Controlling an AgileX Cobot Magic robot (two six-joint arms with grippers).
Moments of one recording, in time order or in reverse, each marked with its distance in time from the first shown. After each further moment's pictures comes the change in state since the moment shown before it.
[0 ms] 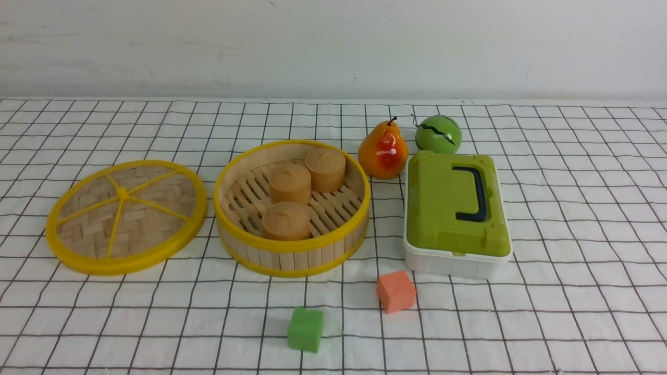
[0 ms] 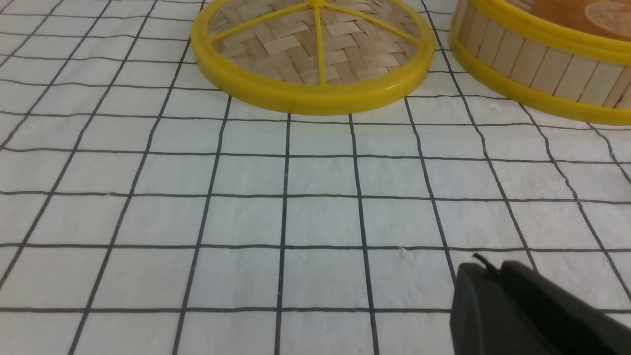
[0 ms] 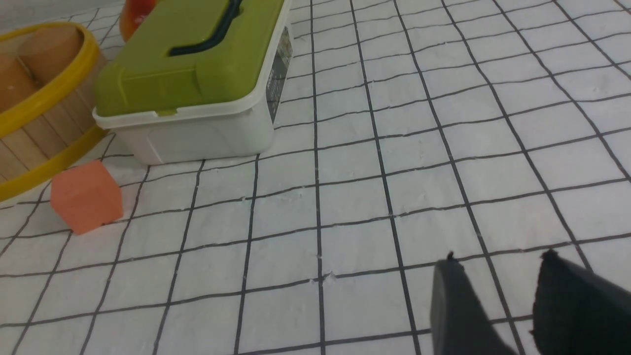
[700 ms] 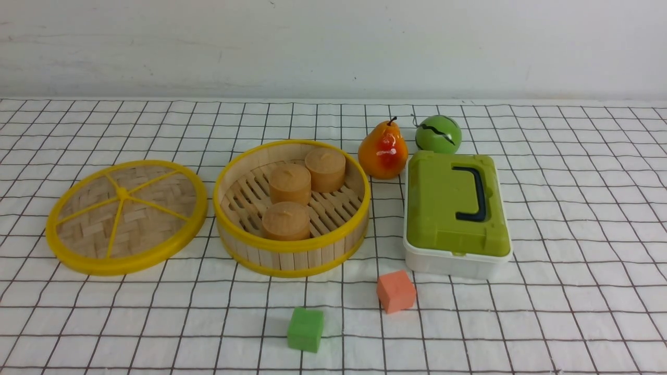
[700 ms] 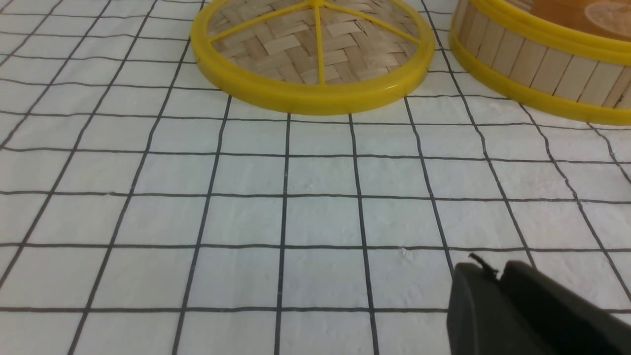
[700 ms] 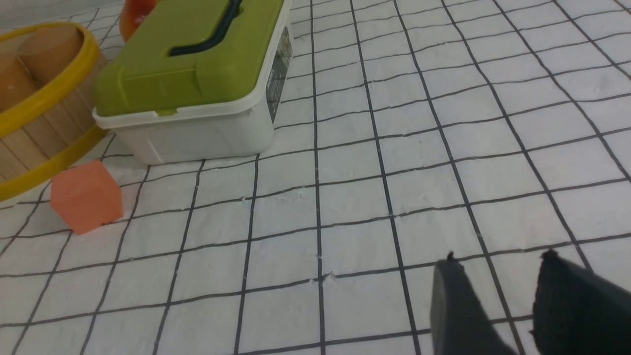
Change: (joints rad) right arm 0.000 0.000 0.000 0.000 0.000 0.000; left arm 0.000 0.000 0.000 0.000 0.000 0.000
